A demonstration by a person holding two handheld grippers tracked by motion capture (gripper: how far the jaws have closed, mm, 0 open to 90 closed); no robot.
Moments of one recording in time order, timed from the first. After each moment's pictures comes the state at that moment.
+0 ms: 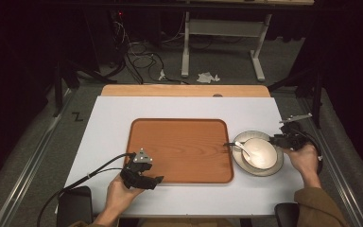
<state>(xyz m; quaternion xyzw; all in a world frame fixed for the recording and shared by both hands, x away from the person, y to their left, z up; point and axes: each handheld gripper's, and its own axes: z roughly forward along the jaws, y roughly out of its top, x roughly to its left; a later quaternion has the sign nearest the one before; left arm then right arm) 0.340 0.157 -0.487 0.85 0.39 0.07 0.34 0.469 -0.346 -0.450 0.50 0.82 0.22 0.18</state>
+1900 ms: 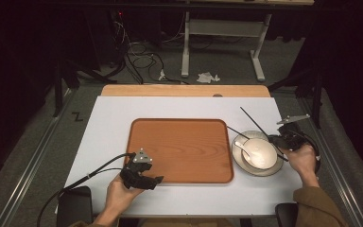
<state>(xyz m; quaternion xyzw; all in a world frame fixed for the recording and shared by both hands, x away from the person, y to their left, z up) 0.339 0.157 -0.486 0.85 0.39 0.07 0.34 0.465 -0.340 -0.449 0.47 0.83 0.25 0.18</state>
